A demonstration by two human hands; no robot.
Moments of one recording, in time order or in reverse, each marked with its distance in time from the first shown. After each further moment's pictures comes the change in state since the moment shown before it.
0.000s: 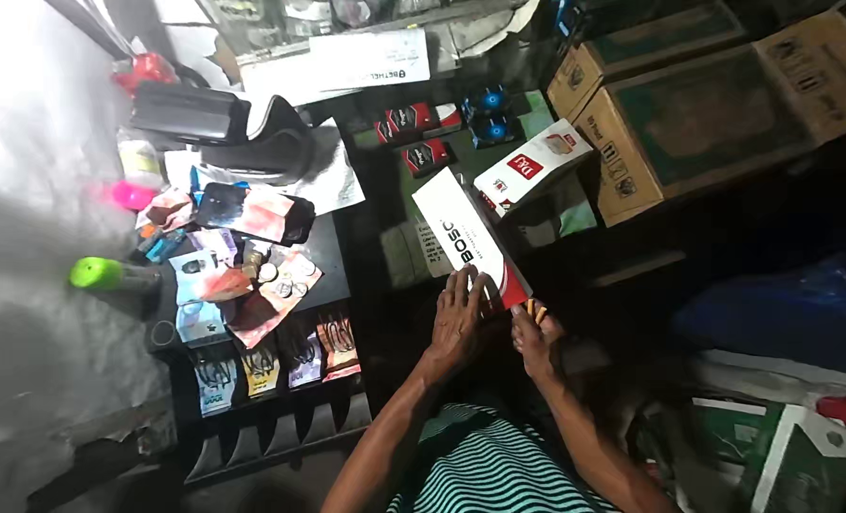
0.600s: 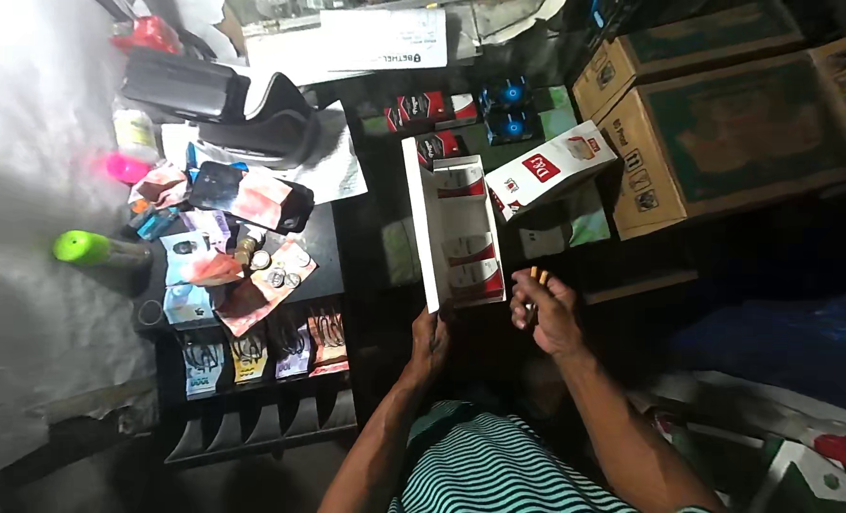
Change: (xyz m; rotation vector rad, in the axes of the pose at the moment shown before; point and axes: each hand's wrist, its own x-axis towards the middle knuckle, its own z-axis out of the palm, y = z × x) left_hand -0.021 -0.021 0.009 -0.668 0.382 -0.263; right_hand 0.059 -0.061 -0.004 0.284 -0.293 0.183
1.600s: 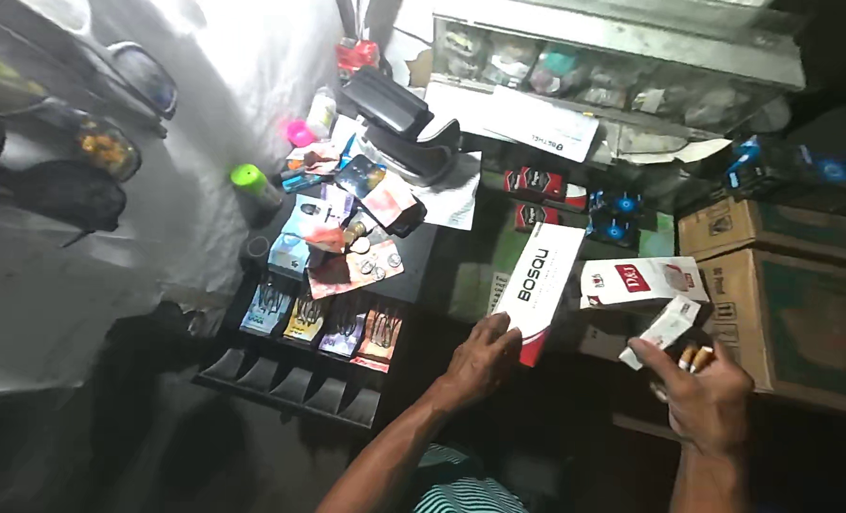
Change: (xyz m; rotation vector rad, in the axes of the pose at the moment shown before) left_hand 0.028 0.018 -0.012 0.443 -0.064 0.235; right_hand 0.033 -0.093 -0.012 -0.833 0.094 -0.448
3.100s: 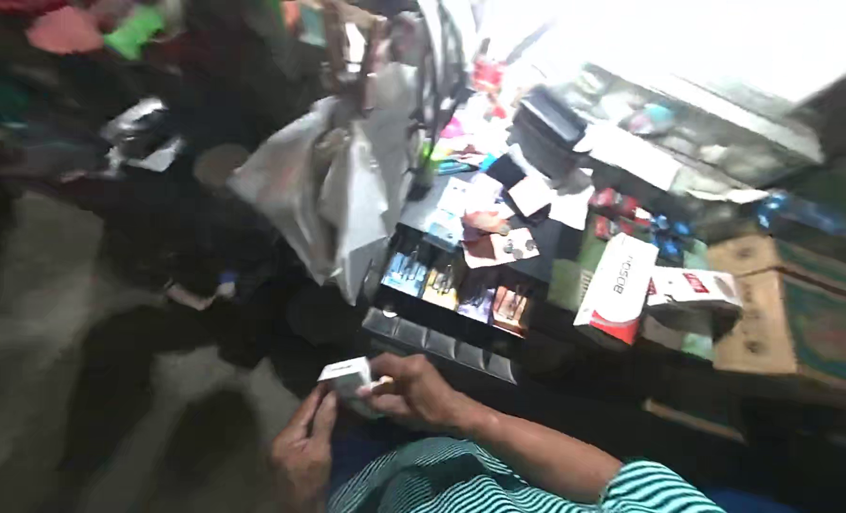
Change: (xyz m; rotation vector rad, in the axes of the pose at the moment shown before) left_hand -0.357 -0.059 -0.300 -0.157 0.876 -0.462; right_hand -0.310 -0.210 0.353 0.236 -1.138 -0.623
